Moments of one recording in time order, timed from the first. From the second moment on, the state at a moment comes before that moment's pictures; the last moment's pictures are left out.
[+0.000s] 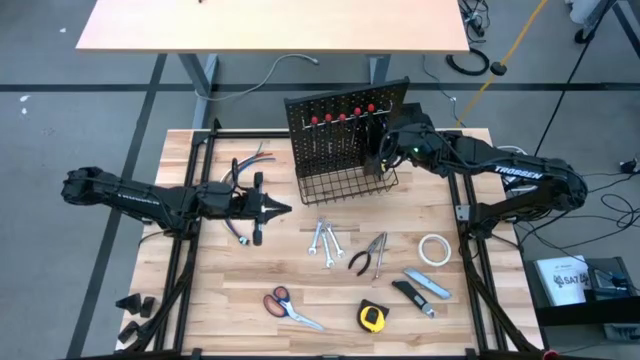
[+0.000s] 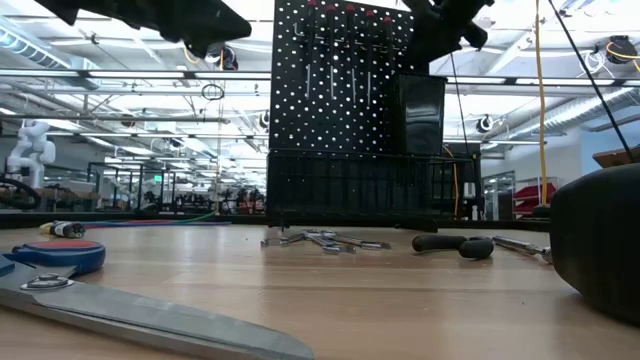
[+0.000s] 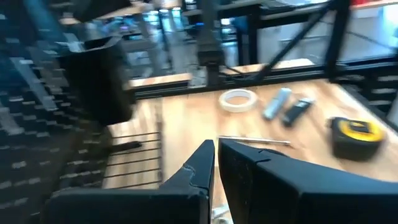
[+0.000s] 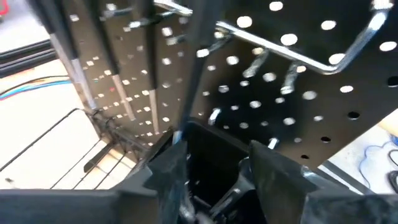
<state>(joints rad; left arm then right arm) -0.09 0.95 0.56 0.19 -0.11 0.14 -0.23 1.22 1.22 -0.60 0.57 0.27</state>
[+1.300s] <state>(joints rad) -0.09 1.71 0.57 0.71 -0.15 0.09 0.17 1.58 0.65 0.34 0.27 0.42</state>
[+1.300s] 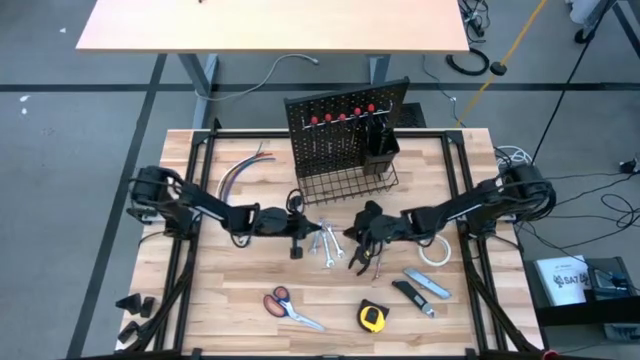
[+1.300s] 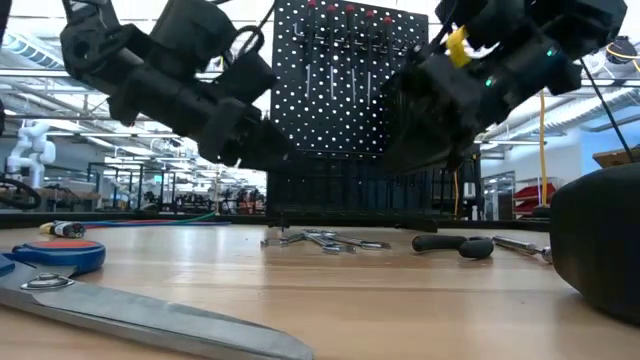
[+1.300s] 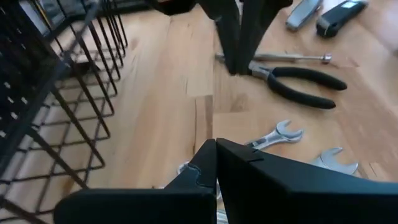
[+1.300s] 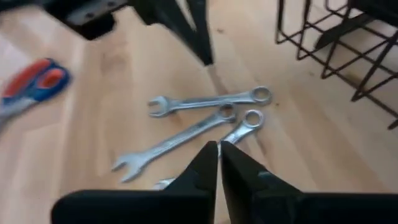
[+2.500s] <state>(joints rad) -0.06 1.85 0.75 0.35 -0.55 0.04 0.17 1.65 0.69 0.31 0.28 0.42</state>
